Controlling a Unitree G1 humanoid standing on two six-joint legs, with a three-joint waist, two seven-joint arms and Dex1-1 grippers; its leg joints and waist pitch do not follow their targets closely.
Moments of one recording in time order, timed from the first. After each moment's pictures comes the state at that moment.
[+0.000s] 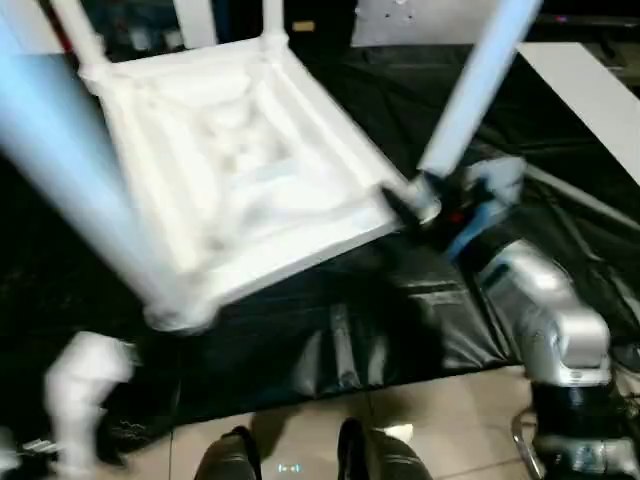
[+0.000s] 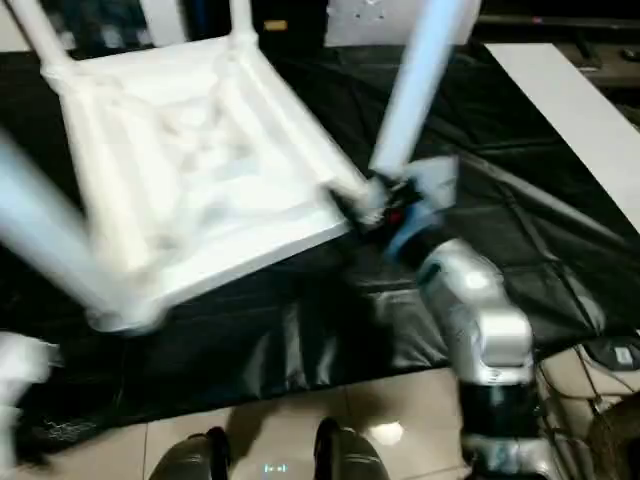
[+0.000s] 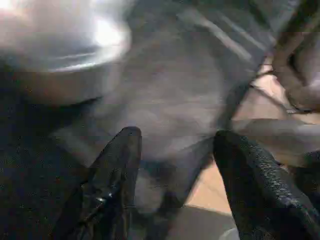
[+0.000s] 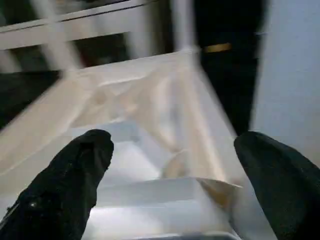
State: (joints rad) left arm 0.49 0.66 0.43 -0.59 -0.44 0.61 -1.03; right arm -0.41 -0.22 -0.14 0.02 0.37 0.38 0.42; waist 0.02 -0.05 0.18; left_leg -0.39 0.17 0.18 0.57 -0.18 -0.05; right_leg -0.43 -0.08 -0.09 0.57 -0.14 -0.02
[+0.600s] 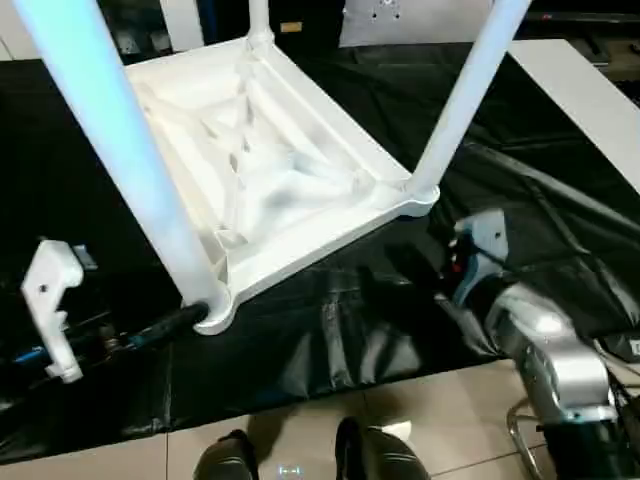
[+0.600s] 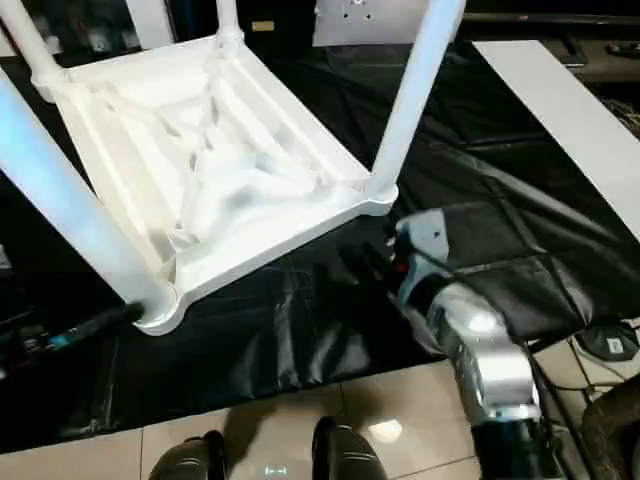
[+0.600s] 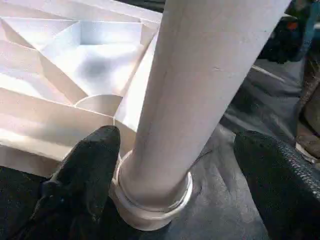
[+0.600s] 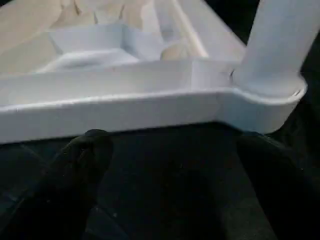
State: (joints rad) left arm 0.16 0.62 0.40 -0.46 -0.53 0.58 -0.95; right arm -0.23 -0.28 -0.01 0.00 0.26 0.35 0.46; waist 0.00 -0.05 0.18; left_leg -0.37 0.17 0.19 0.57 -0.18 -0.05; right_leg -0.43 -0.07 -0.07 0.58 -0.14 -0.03
